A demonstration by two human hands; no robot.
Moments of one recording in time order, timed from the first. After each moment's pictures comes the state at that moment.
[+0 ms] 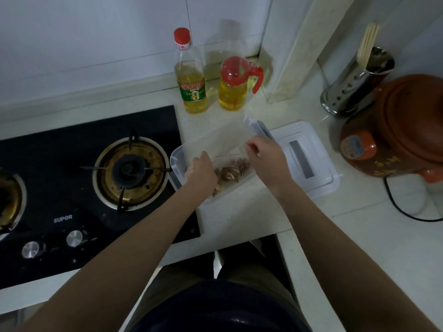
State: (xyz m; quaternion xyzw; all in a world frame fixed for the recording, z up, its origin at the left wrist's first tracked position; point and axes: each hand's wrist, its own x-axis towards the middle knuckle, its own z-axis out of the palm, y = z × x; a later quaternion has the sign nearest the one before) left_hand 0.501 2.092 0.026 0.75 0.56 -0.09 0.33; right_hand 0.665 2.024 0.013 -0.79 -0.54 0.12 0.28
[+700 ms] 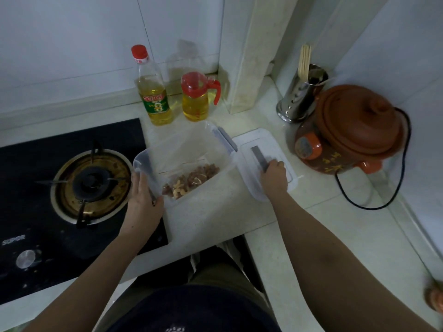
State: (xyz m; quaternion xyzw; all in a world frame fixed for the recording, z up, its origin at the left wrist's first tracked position) left_hand 0.427 2.039 0.029 0.75 0.54 0.11 0.38; right_hand 0.747 1.944 -0.046 -0.95 -0.25 0.16 0.10
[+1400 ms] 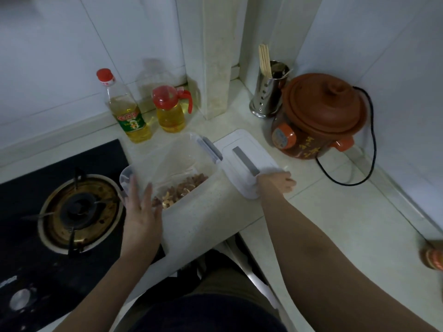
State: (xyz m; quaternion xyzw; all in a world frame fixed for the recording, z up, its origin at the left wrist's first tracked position) left_hand 0.440 2.016 0.038 0.84 0.46 0.12 0.27; right_hand 0.743 1.916 -0.035 -0.92 0.19 0.18 0.29
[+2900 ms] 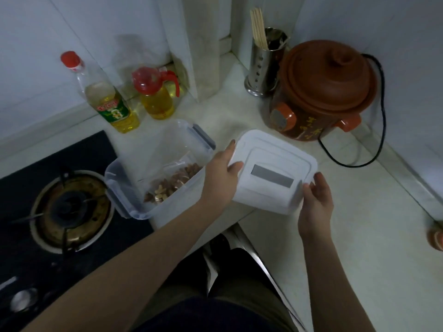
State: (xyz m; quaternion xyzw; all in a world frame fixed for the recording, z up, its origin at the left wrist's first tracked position) left_hand 0.613 1.973 0.047 0.75 0.36 0.12 0.54; right_hand 0.716 1.774 -0.028 -0.66 0.10 0.17 0.72
